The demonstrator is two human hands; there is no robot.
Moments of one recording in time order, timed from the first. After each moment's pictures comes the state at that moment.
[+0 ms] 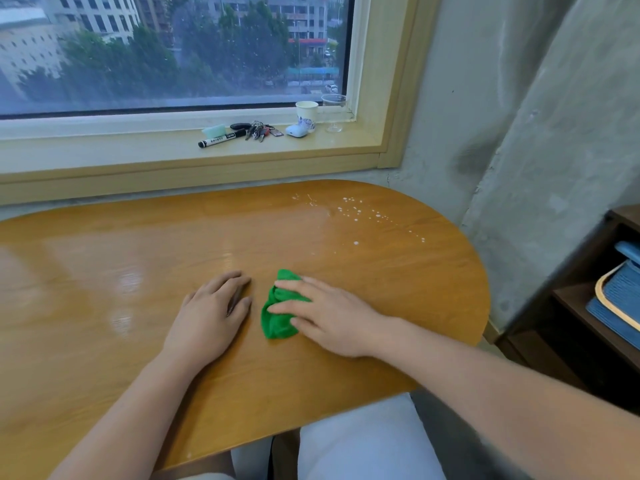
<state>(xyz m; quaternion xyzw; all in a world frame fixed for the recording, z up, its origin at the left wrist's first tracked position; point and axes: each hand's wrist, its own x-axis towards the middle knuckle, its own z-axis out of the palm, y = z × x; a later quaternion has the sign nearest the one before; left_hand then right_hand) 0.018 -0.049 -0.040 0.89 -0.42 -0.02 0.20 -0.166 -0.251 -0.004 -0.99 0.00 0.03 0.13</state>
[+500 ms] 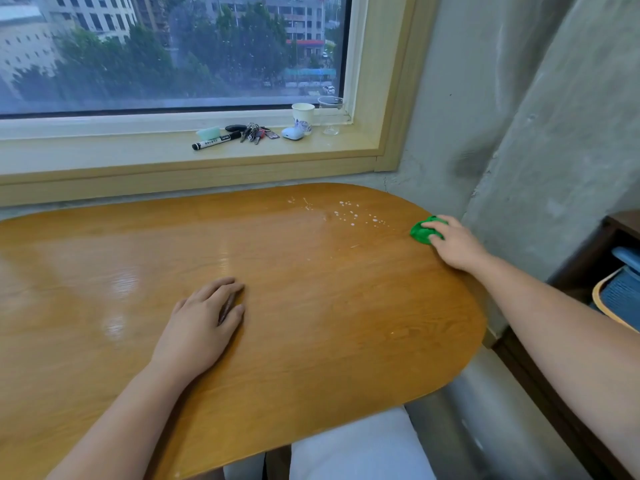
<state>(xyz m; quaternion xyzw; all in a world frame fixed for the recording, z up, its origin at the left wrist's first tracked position) 0.019 -0.047 -0.040 0.89 -0.41 -0.03 0.21 -0.218 -0.538 -0.017 -0.90 0.41 -0.08 0.16</state>
